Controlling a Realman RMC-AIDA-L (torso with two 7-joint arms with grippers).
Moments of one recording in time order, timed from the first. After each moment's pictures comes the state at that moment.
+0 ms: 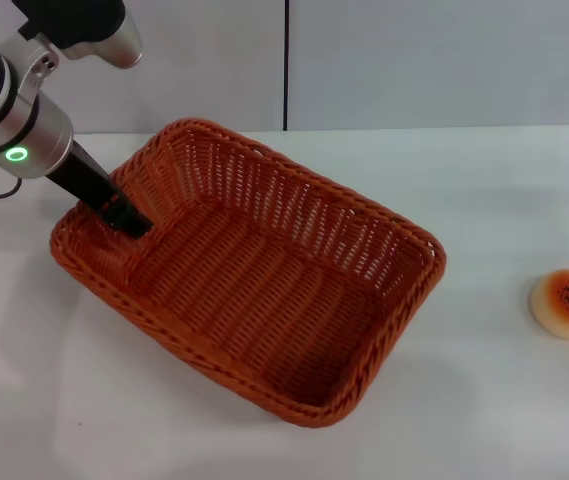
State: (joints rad) left arm -0.66 -2.08 1.30 1.25 2.77 1.47 -2.41; right arm 0.40 2.08 -0.34 -0.22 -1.25 -1.40 0.86
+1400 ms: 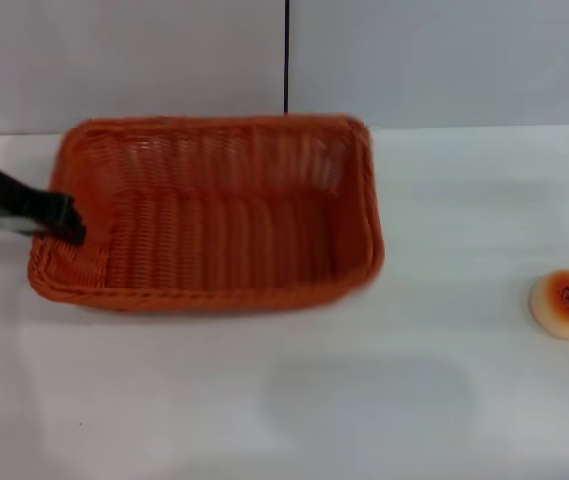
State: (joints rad) left arm -0.62 -2.07 0.93 1.21 2.74 1.61 -2.76; right arm 0.42 2.07 -0.34 -0.22 -1.24 -1.39 0.82
